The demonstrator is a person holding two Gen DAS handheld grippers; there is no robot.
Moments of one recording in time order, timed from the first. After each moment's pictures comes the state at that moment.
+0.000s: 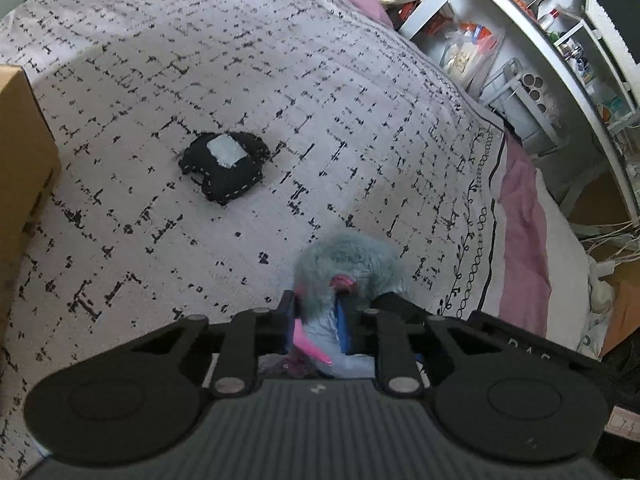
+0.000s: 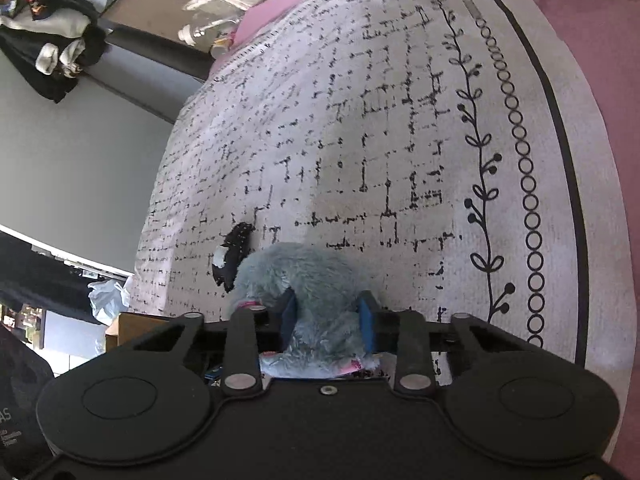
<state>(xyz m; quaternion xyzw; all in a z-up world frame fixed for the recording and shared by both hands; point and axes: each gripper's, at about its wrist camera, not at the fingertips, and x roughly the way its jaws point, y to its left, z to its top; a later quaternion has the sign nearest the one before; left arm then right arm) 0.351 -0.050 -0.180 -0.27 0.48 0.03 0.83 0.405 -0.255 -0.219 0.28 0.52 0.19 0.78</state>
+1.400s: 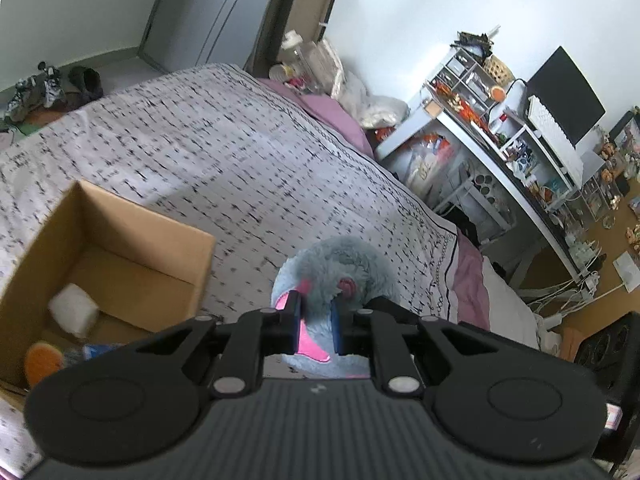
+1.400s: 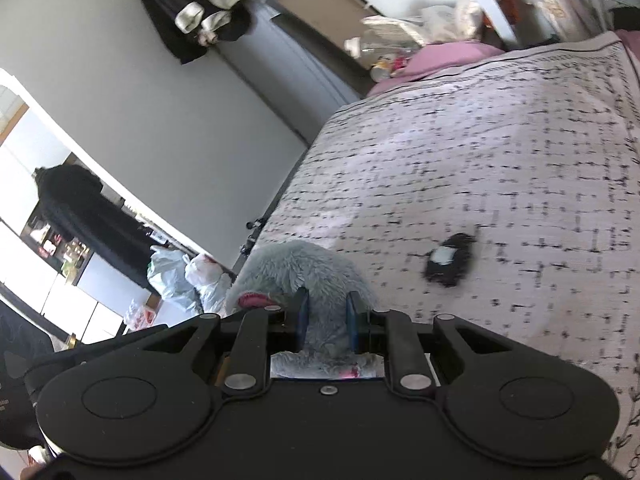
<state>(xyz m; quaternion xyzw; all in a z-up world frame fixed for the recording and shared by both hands) 0.248 0.079 -0.066 -0.29 0.35 0.01 0.89 0.331 -0.131 -0.099 0.21 0.41 0.32 0.83</state>
